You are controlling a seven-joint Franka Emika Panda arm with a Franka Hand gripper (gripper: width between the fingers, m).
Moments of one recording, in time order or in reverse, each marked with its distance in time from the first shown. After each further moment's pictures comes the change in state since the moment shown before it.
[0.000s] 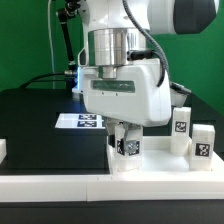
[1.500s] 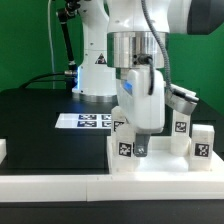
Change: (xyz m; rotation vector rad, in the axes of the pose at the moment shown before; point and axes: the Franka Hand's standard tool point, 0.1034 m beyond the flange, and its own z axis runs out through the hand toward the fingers) arm -0.023 0.000 0.002 -0.076 0.006 0.328
